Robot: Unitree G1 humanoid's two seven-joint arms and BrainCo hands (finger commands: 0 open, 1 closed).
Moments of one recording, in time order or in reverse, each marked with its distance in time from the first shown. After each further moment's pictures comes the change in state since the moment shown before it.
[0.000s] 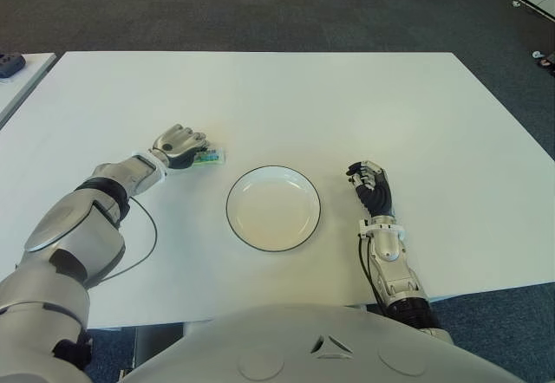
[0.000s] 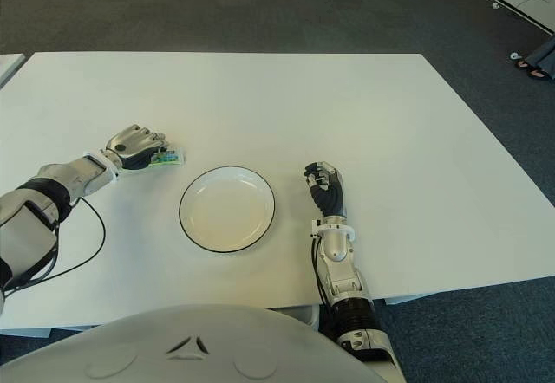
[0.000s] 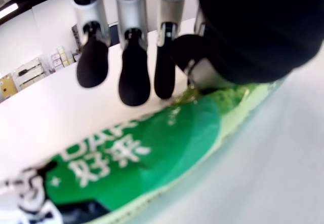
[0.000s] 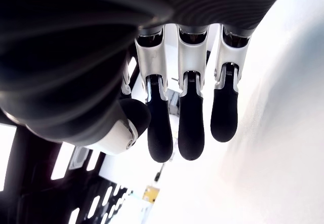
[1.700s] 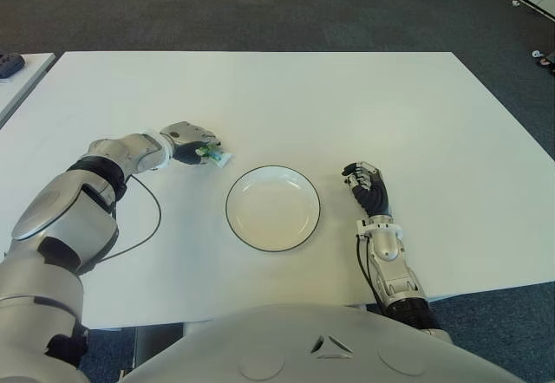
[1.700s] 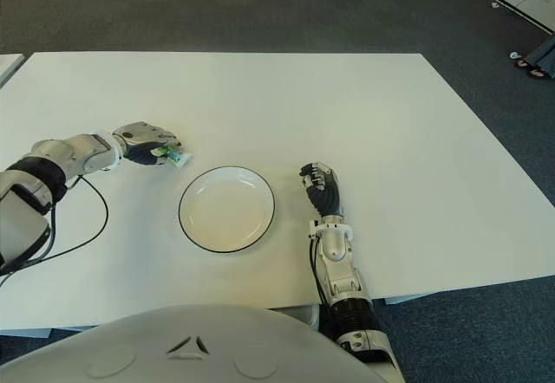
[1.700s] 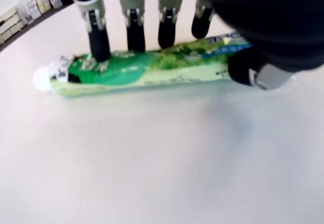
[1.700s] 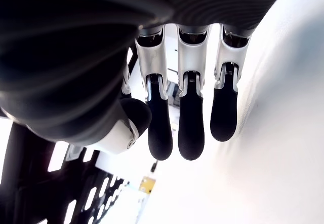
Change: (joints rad) left arm -0.078 0.048 0.016 -0.096 -0.029 -0.119 -0.388; right arm 0.004 0.002 0.013 -0.022 0.012 0.037 0.038
